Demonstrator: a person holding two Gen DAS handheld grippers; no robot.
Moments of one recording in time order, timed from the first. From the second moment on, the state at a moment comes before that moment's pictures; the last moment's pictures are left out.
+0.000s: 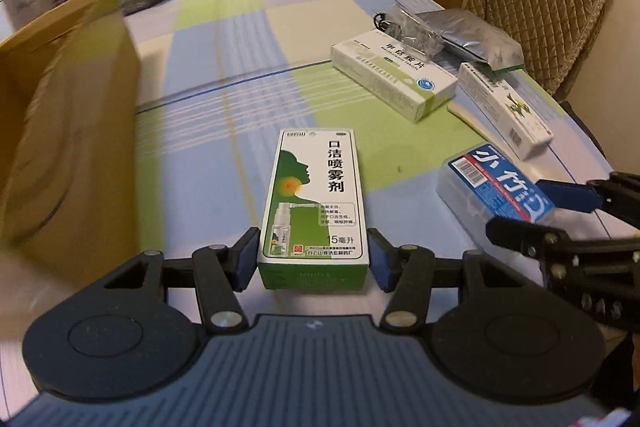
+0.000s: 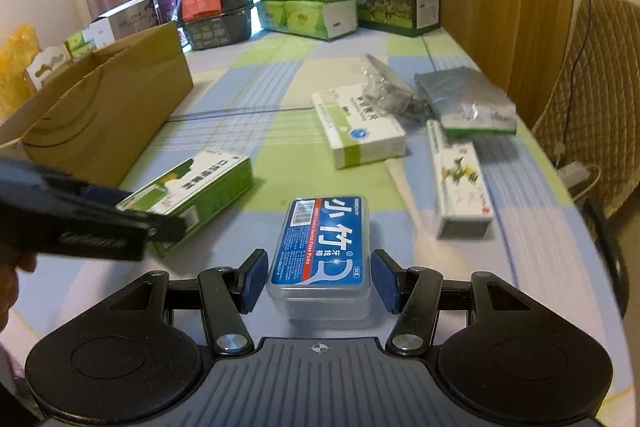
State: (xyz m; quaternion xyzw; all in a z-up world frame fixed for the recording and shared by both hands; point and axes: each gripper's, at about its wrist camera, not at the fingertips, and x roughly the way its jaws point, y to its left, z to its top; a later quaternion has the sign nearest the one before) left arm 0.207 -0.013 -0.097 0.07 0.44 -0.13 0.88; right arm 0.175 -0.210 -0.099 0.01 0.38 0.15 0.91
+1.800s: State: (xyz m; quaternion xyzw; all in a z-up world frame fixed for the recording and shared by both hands) left arm 0.170 0.010 -0.050 0.04 0.38 -0.12 0.92; right arm 0.146 -0.182 -0.046 0.00 0.34 0.11 0.94
